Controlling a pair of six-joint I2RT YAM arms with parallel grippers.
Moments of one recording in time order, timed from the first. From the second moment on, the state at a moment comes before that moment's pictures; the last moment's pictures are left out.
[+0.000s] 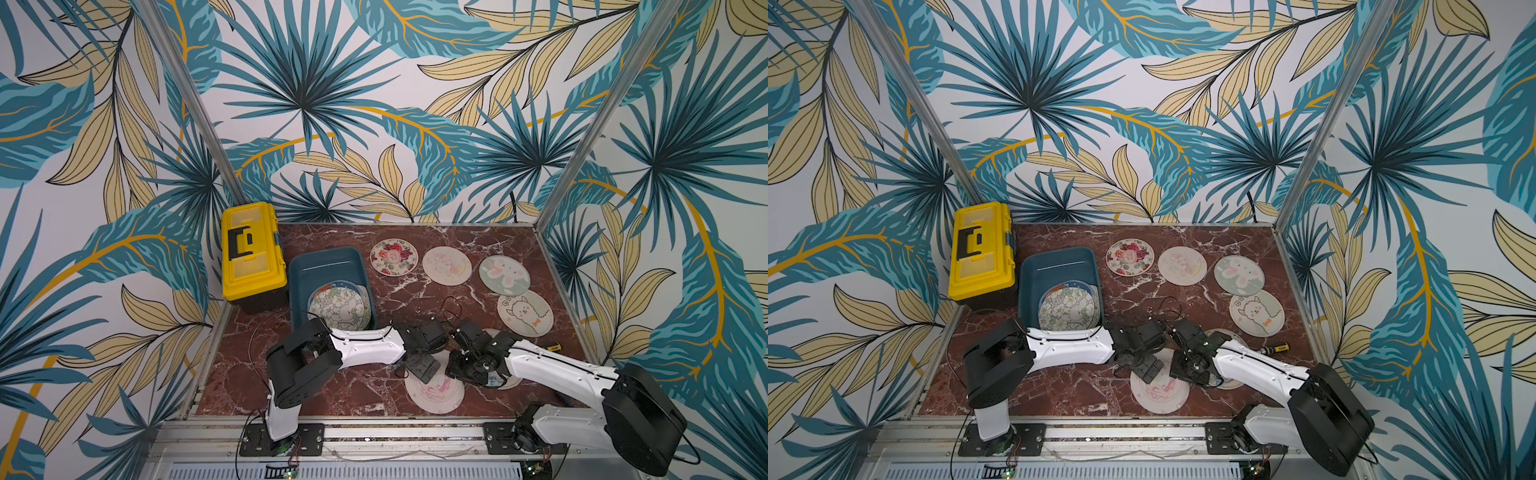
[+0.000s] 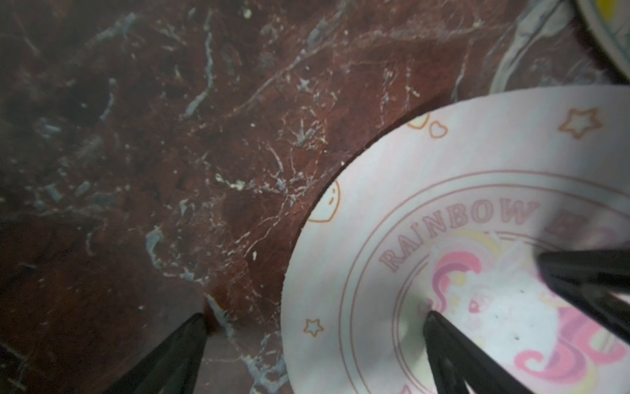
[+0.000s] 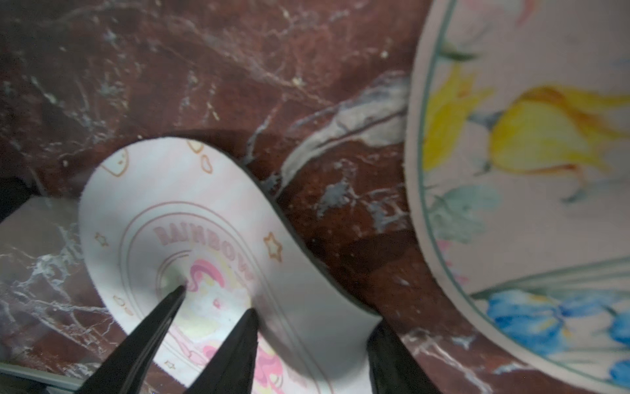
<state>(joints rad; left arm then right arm) -1.09 1.88 1.19 -0.57 -0.10 -0.39 0.67 1.26 0.57 -0.63 -0.10 0.95</state>
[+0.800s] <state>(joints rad) -1.02 1.83 1.19 -0.56 -0.12 -0.40 0.68 1.30 0.75 -0.67 -0.04 0.84</state>
